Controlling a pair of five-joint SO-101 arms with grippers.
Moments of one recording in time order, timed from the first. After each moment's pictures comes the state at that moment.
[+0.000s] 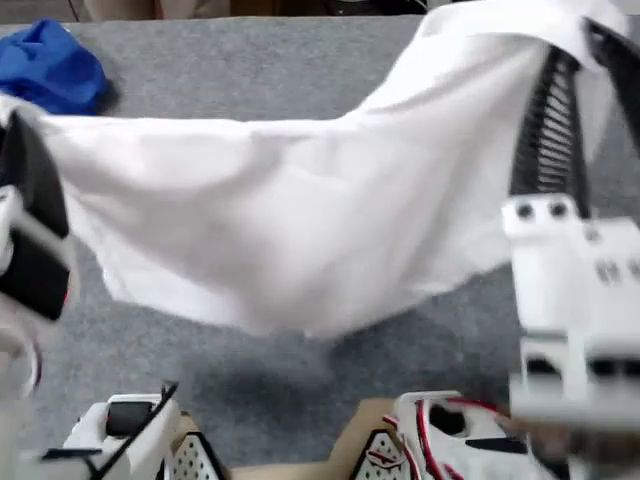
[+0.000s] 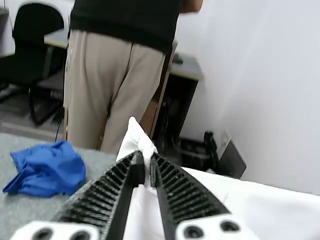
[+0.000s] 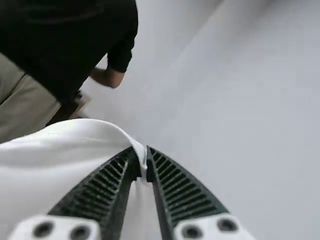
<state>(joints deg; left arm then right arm) -5.5 -33.1 -58.4 100.2 3.6 -6.2 -29.0 -62.2 78.0 30.0</state>
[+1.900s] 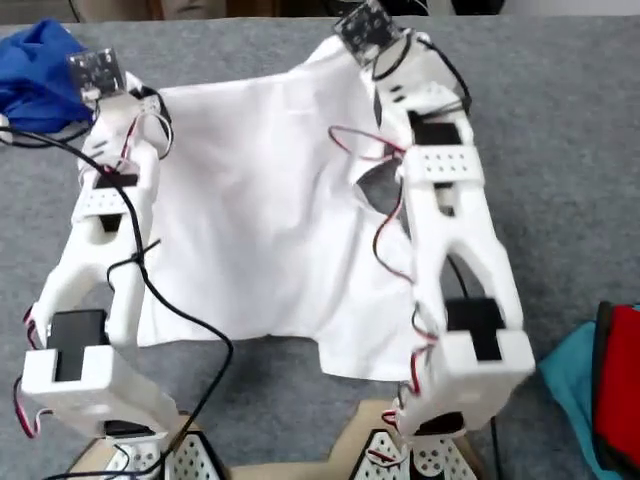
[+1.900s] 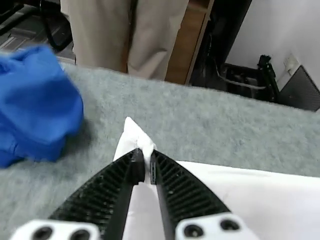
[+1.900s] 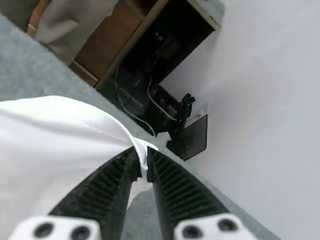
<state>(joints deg) -9.5 5.8 22.6 -3.6 -0.9 -6.3 13.7 -1.6 12.0 29.4</state>
